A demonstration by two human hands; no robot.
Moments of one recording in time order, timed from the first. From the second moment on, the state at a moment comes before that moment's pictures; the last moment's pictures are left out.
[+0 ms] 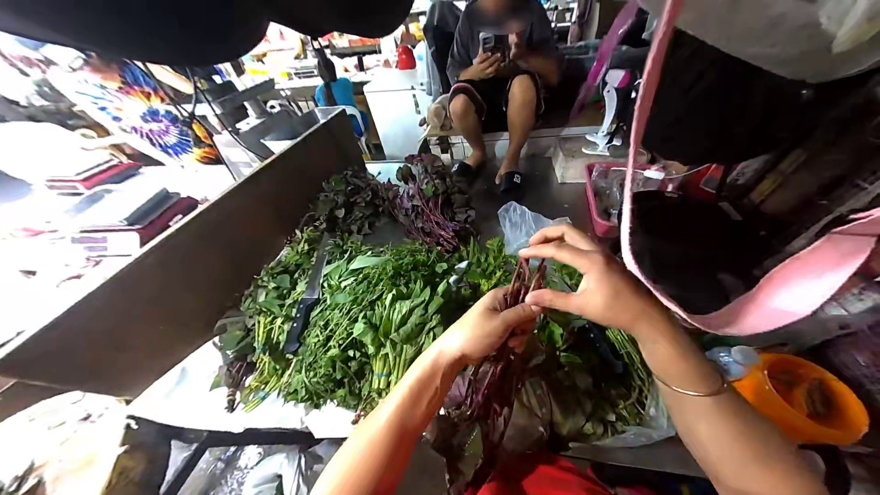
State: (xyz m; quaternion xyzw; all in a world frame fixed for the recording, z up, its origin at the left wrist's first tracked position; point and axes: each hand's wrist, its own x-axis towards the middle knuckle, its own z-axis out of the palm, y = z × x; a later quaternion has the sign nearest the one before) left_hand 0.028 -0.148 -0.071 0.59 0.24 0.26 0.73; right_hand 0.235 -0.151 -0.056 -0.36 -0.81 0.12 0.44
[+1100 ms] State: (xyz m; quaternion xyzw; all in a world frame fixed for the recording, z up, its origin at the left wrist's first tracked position) left_hand 0.033 -0.195 -0.070 0.61 0.29 0.33 0.67; right_hand 0.283 -0.110 -0.061 -0.38 -0.54 0.26 0.71
